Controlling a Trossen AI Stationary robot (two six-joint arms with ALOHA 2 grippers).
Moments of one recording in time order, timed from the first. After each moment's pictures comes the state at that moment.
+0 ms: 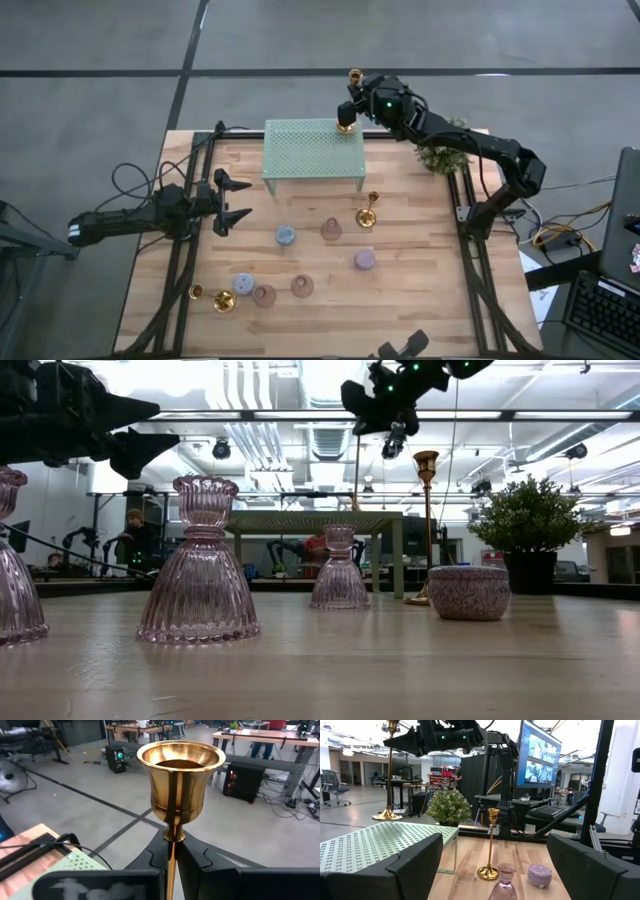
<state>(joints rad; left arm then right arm) 0.16 0.14 0.01 0.27 0.03 -0.06 -0.50 1.58 1.39 -0.02 0.43 0.15</state>
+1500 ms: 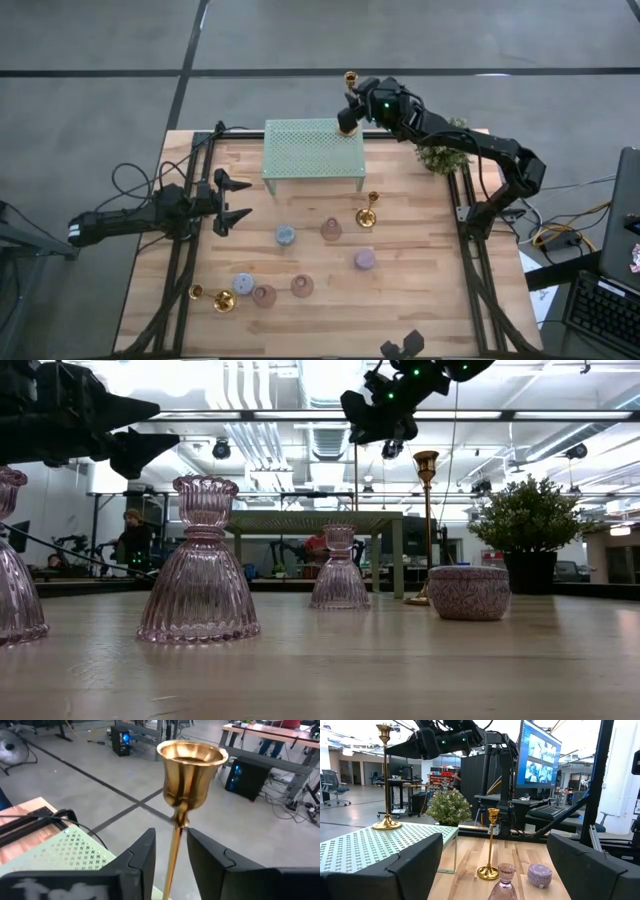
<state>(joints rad) 0.16 0.14 0.01 0.27 0.03 -0.06 -0.50 1.58 1.39 -0.10 0.38 0.08</state>
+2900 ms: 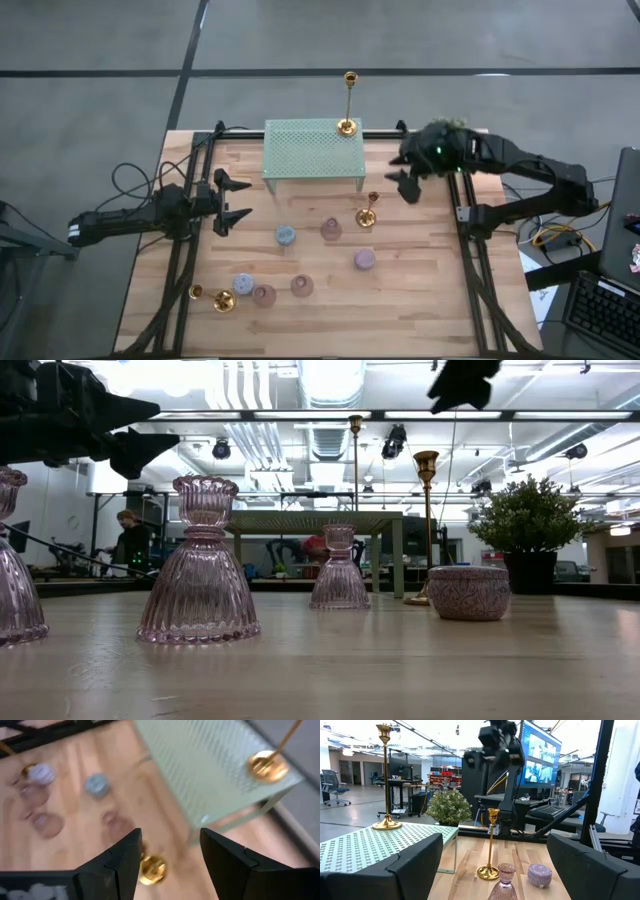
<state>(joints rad) 0.16 0.14 0.01 0.27 0.03 -0.06 -0.23 1.09 1.23 -0.86 0.02 0.20</state>
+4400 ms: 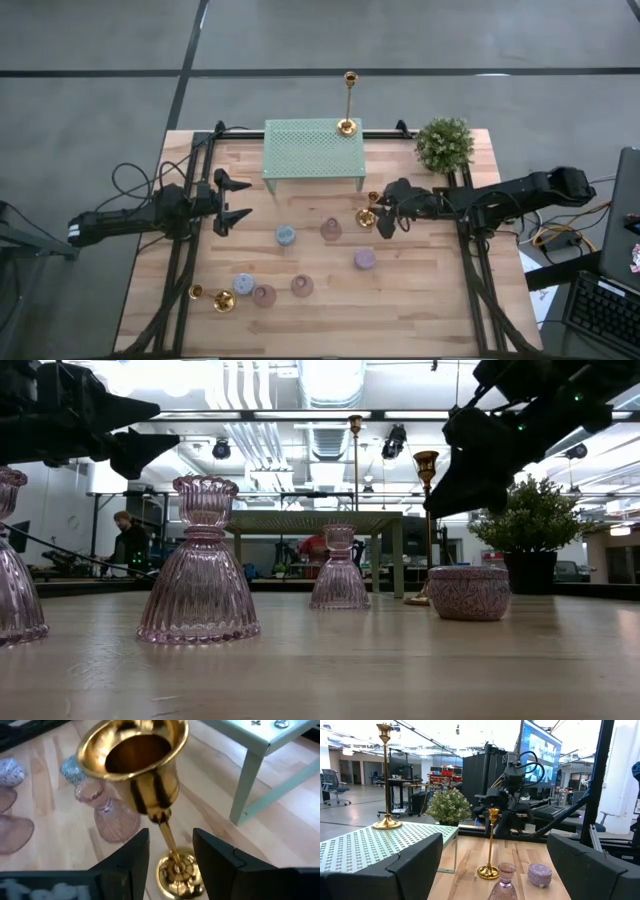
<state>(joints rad) 0.16 0.14 0.01 0.27 0.03 -0.06 0.00 1.14 0.50 0.01 0.29 0.49</state>
